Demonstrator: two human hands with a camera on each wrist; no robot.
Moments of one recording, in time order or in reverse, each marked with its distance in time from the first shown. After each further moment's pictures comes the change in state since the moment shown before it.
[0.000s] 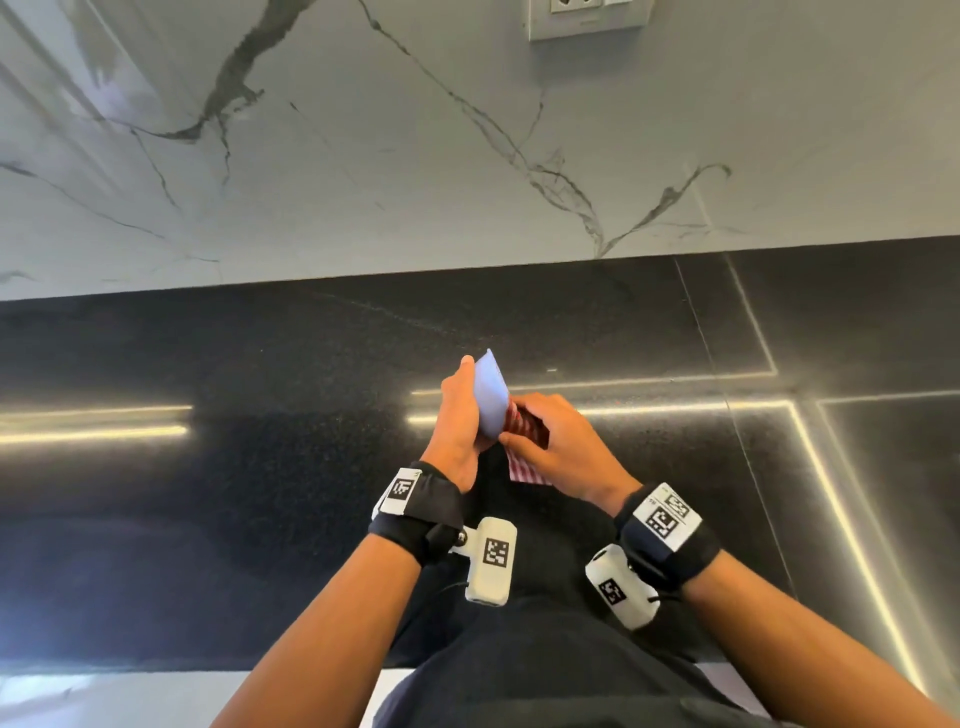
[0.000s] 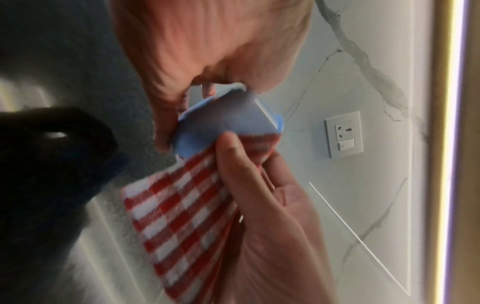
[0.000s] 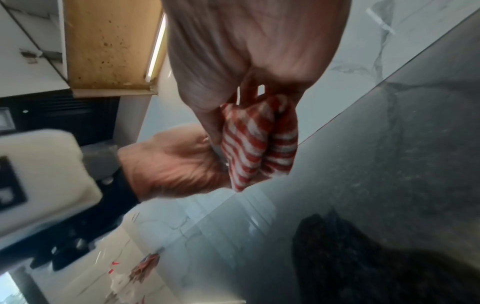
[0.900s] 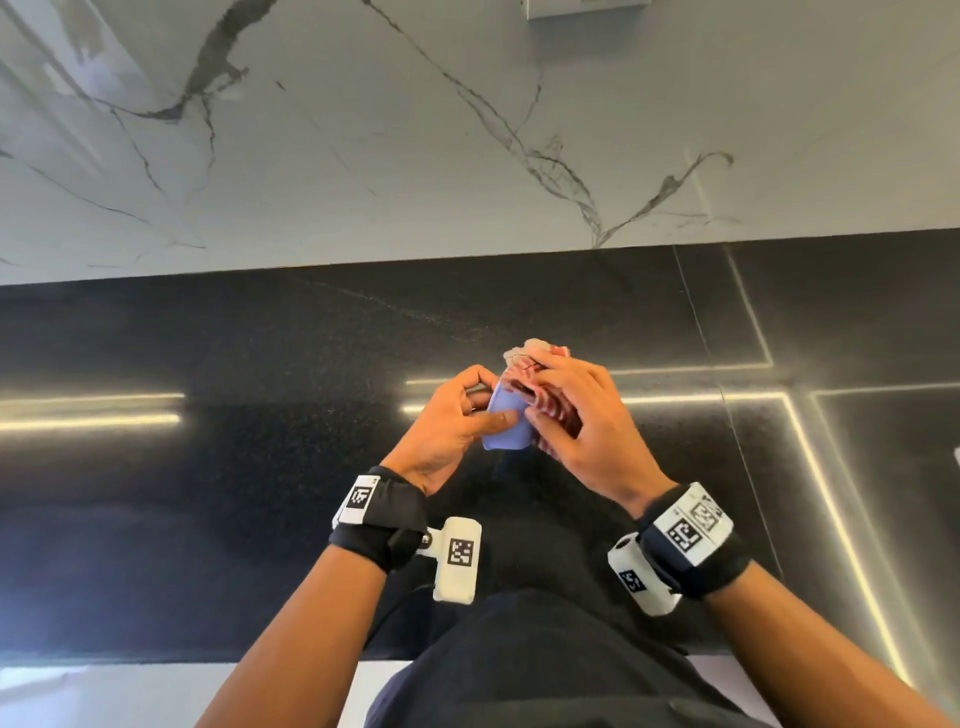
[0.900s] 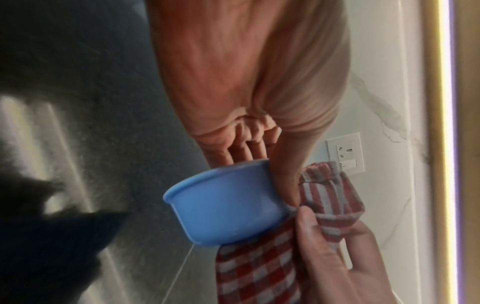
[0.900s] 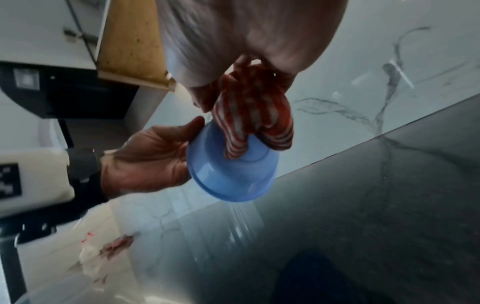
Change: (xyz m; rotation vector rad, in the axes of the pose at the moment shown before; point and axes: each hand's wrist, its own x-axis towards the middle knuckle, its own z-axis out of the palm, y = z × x) left_hand -0.015 0.008 -0.029 0.262 -0.504 0.244; right_hand -0.014 -0.001 -0.030 -0.084 0.281 -0.288
